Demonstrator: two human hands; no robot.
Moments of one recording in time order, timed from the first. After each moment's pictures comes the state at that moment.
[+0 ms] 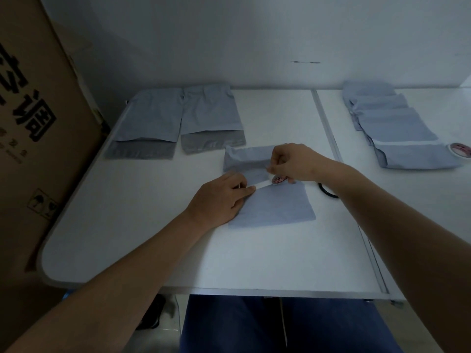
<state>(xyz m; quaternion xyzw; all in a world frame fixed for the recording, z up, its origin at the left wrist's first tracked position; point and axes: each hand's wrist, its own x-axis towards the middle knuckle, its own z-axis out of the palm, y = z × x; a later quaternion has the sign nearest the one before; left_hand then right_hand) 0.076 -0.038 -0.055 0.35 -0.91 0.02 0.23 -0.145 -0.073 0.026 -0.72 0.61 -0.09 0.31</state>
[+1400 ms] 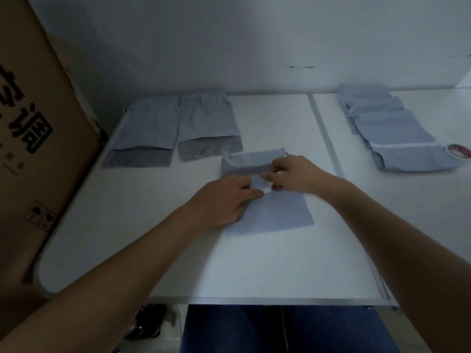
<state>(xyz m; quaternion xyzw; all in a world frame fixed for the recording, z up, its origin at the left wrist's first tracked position) 0.066 -0.056 -0.035 0.32 -0.94 -0.01 0.10 -0.151 -0.065 0.011 -0.73 0.61 -0.13 0.29</state>
